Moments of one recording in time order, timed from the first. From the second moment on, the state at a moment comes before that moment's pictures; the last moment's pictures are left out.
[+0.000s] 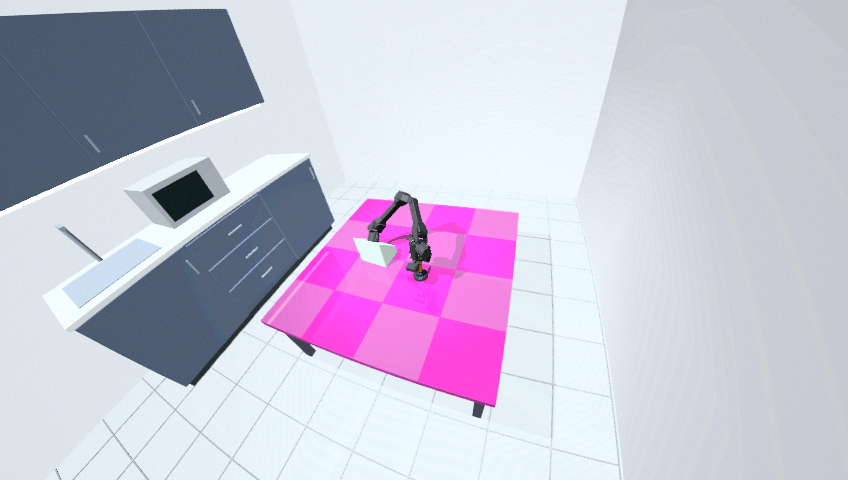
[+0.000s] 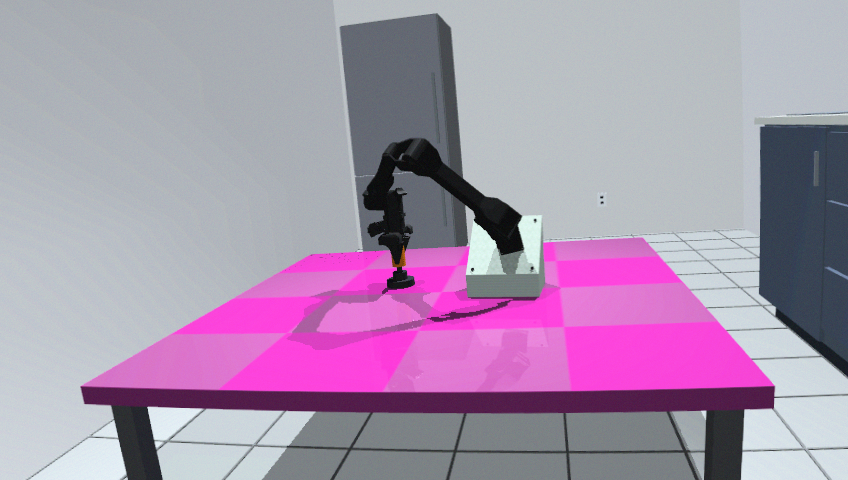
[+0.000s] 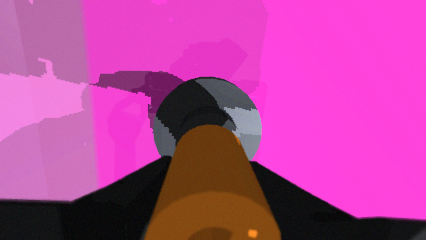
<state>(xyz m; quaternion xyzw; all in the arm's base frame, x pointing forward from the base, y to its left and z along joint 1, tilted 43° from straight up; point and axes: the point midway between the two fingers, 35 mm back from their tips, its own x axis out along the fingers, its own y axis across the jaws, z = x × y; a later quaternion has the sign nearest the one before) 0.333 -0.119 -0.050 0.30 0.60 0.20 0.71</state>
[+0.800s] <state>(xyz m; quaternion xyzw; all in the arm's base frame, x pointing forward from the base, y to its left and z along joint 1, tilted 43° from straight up) 0.334 -0.121 -0.048 0.23 0.58 0.26 0.74</state>
